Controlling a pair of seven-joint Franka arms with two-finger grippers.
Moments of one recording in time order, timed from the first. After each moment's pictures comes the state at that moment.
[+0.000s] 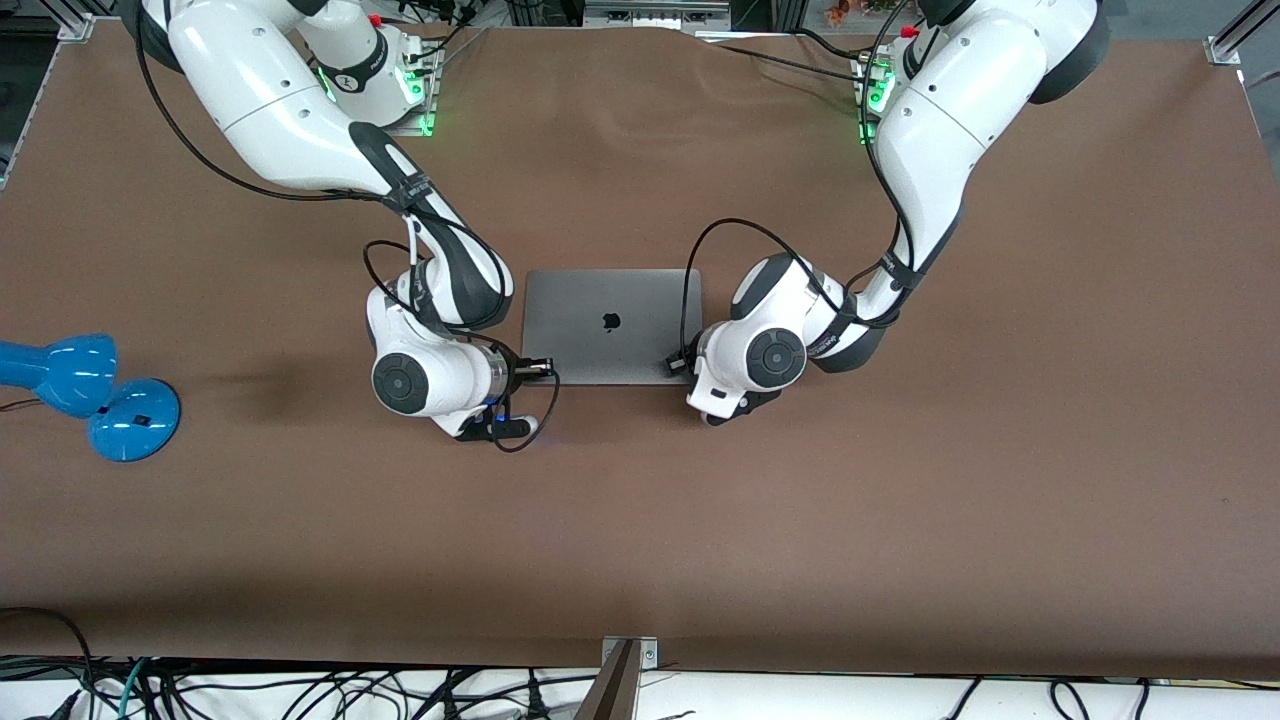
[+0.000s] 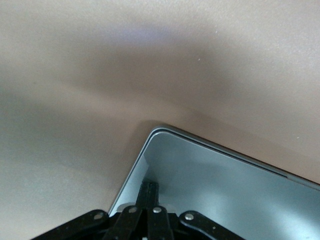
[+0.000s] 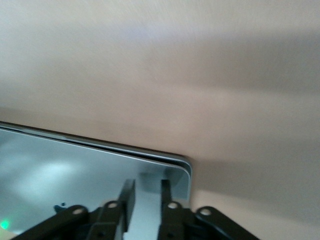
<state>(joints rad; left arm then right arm) -0.24 0.89 -0.43 -1.45 -0.07 2.11 -0.98 0.19 0.81 0.31 -1.49 0.16 2.09 0.26</state>
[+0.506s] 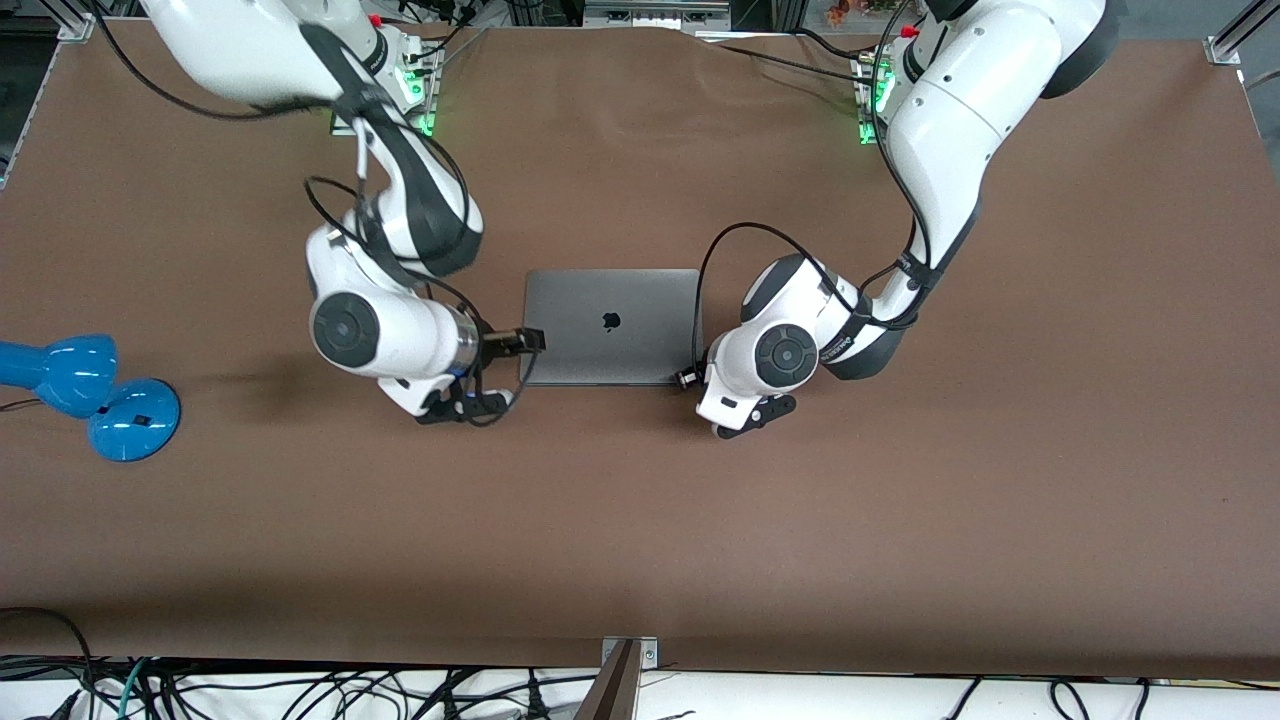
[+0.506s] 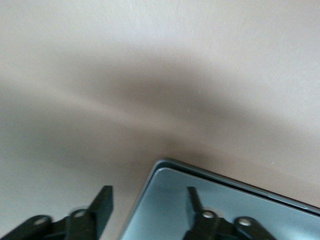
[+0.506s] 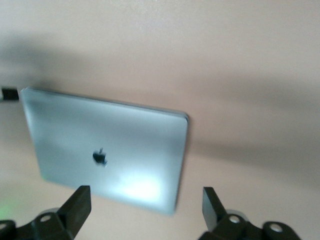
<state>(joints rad) -0.22 0.85 -0.43 -1.42 0.05 2.09 -0.98 0.19 0.53 0.29 -1.52 0.15 1.88 0.26</state>
